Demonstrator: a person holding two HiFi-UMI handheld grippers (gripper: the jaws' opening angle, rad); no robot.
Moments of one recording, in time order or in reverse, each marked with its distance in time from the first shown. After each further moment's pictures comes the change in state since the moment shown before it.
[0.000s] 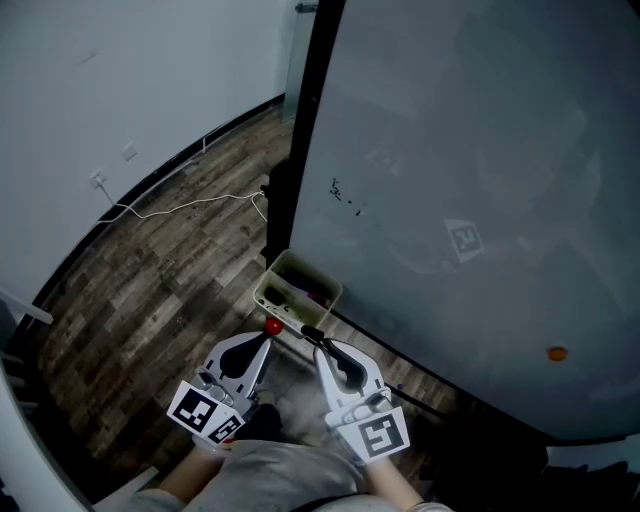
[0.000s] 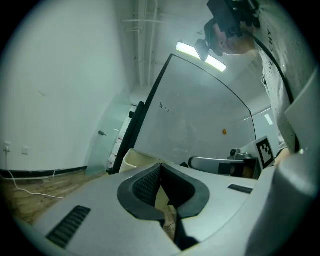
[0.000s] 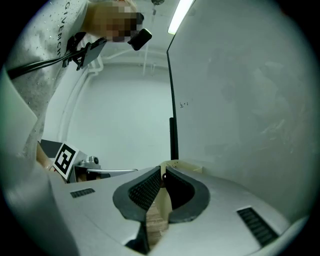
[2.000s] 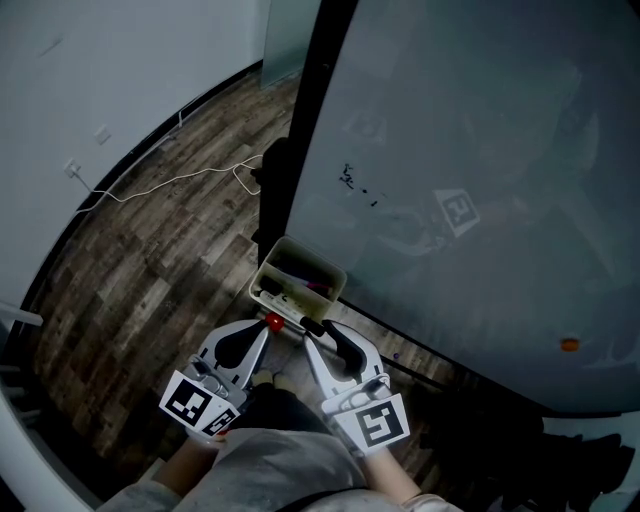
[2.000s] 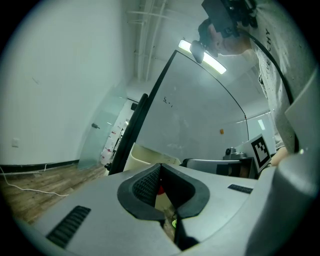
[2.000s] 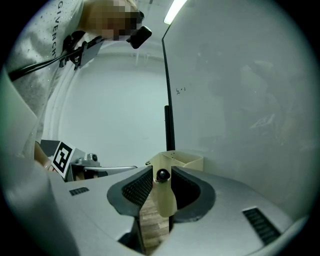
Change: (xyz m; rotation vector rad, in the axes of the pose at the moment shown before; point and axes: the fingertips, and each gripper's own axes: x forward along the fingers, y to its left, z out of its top) left arm 0.011 0.022 -0.010 -0.040 0.049 -0.100; right arm 0.027 -0.005 -0.020 0.020 0.085 -0.081
